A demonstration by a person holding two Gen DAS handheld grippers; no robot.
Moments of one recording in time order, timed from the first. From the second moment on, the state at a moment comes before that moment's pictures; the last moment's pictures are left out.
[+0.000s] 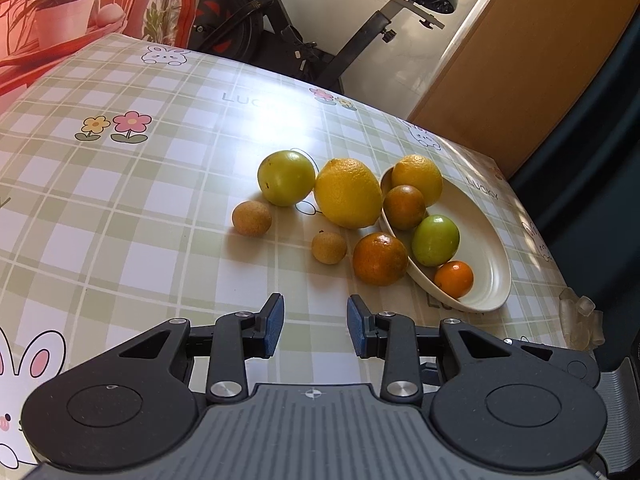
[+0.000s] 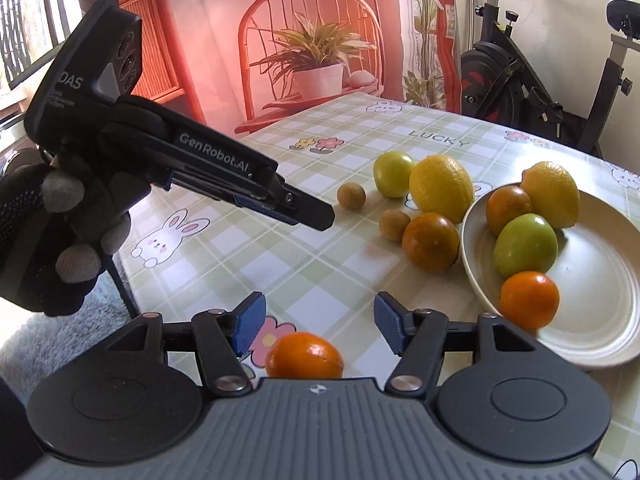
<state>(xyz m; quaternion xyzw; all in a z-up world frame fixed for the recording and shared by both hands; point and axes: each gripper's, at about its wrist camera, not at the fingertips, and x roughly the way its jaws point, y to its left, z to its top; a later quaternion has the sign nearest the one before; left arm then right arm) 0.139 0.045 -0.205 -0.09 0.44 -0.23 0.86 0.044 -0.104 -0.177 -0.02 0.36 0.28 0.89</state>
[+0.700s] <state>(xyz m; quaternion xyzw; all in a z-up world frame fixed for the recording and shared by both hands) 0.131 0.022 -0.211 -0.10 0.45 -0.27 0.85 0.017 -0.130 -0.202 -0.09 0.36 0.24 0.90</state>
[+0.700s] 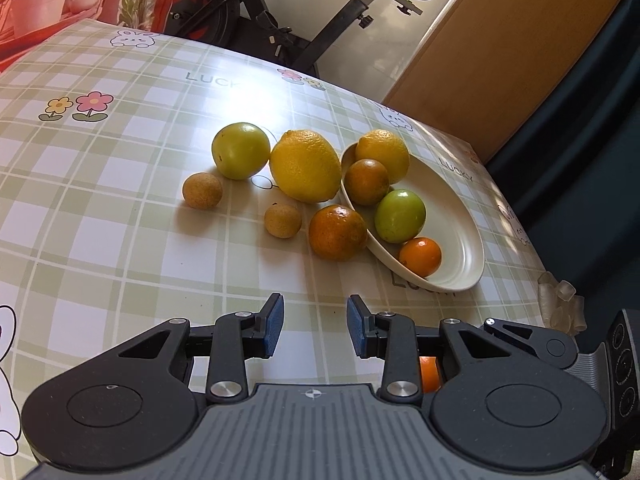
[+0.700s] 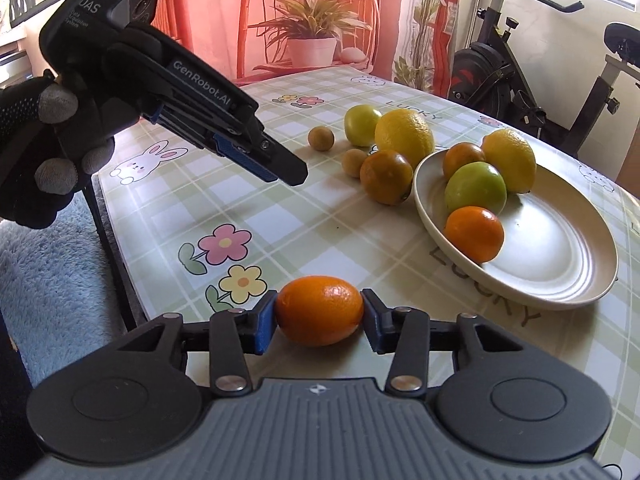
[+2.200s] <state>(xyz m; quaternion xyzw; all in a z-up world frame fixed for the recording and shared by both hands) 0.109 -0.062 -0.202 0.02 0.42 -0.33 0.84 0.026 -0.142 -0.193 -0.02 0.31 0.21 0.93</state>
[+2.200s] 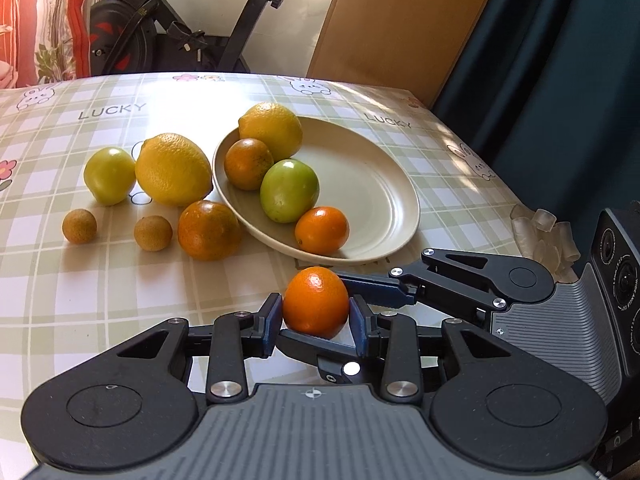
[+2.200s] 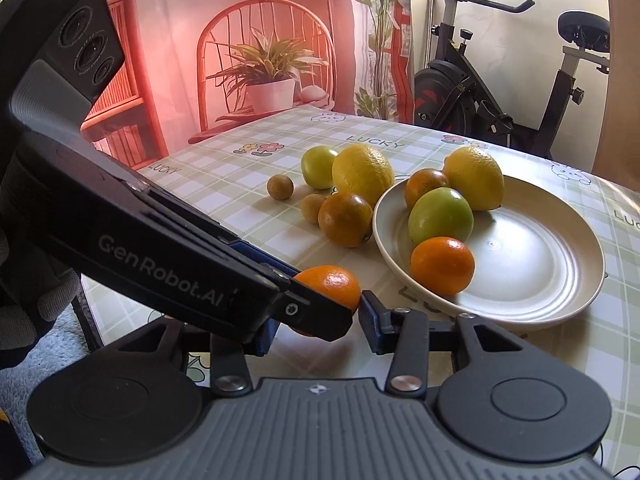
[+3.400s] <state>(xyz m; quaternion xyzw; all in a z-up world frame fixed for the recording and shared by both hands) 0.218 -0.160 -0.195 0.06 0.42 -0.31 0.85 0.130 -0.241 -0.192 0.08 0.29 0.13 0.94</state>
